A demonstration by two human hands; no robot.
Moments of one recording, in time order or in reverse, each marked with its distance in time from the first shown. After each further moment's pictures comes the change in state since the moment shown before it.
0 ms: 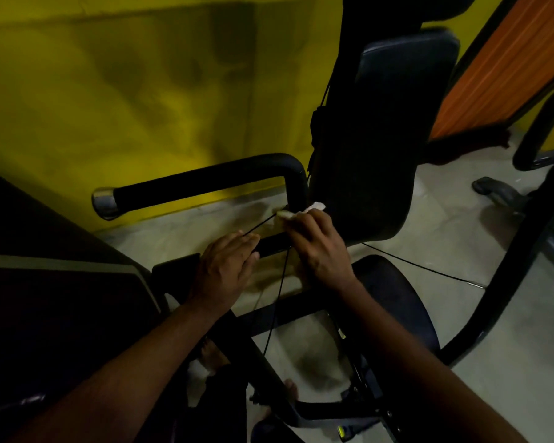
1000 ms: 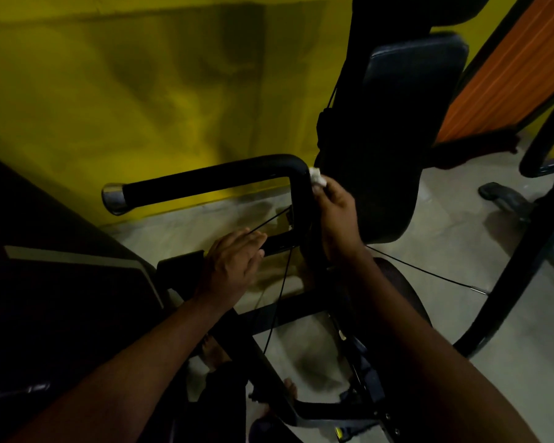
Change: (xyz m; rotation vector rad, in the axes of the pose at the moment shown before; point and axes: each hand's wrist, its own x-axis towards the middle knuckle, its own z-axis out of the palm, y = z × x) left_hand 0.004 0.007 0.002 -0.020 0.016 -0.022; right_hand 0.049 0.020 -0.005 1.395 0.092 1.005
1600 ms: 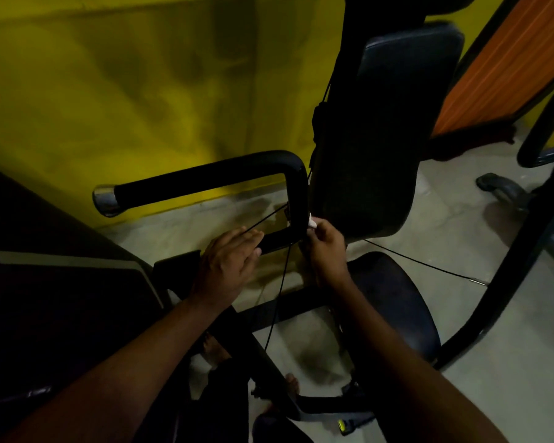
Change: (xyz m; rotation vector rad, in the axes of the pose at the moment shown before) left_hand -0.001 -0.003 -0.001 -0.011 -0.028 0.003; right_hand -0.032 0.062 -0.011 -0.065 0.122 0.163
